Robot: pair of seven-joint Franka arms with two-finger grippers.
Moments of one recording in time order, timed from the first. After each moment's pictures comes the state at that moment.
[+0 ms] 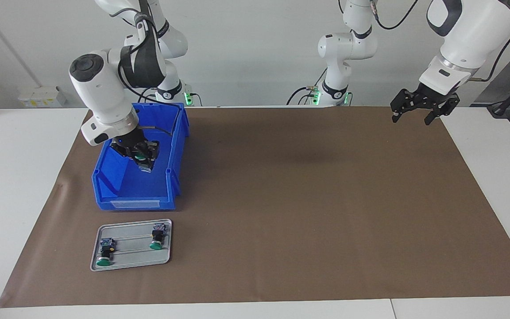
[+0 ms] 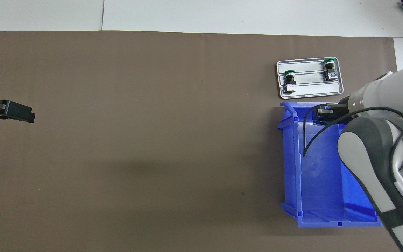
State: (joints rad) left arm -0.06 -0.01 0.02 -1.60 -0.03 1.56 0.12; right arm 0.09 0.03 -0.05 -2.01 0.05 2.05 0.15
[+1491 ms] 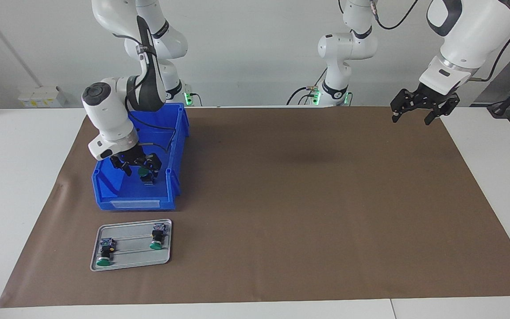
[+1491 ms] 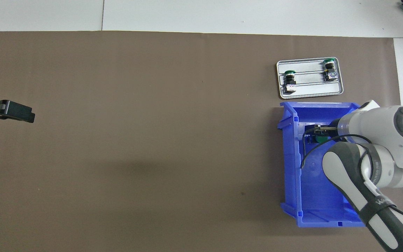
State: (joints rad) left arm -0.06 -0.01 0.02 -1.60 -0.03 1.56 0.12; right arm 0.06 0.02 -0.04 -2.11 0.05 2.20 0.12
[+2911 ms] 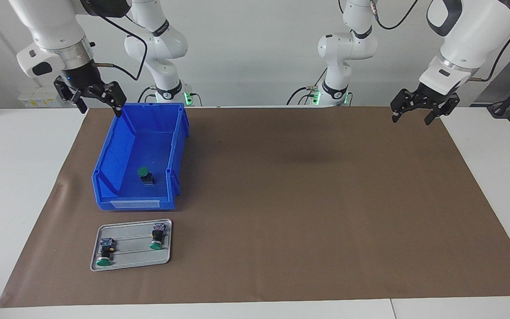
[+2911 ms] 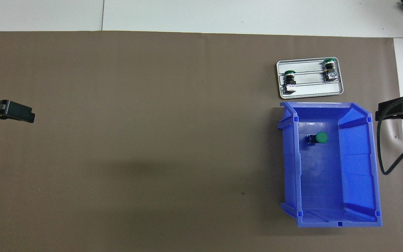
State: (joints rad) left arm -0.06 -0.01 0.02 -1.60 -0.03 1.56 0.12; right arm 0.05 -0.05 -0.05 -1.58 -0.05 1.53 0.14
